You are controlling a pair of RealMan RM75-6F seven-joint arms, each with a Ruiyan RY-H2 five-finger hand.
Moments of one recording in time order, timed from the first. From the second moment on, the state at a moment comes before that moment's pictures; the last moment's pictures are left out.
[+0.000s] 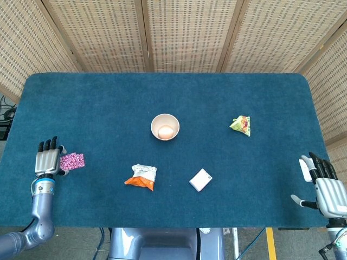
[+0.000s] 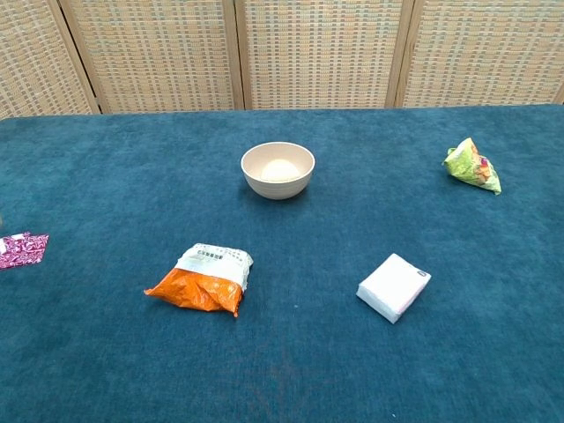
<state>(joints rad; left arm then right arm) -0.48 -1.52 -0.15 -1.32 0.73 1.11 0.59 0.09 -1.06 0.06 -1.64 -1.46 1.41 0.09</state>
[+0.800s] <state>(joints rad) -0.25 -1.38 0.02 -1.57 1.31 1.41 0.24 0.10 -1.10 0.05 -1.63 -1.48 1.42 -0.02</state>
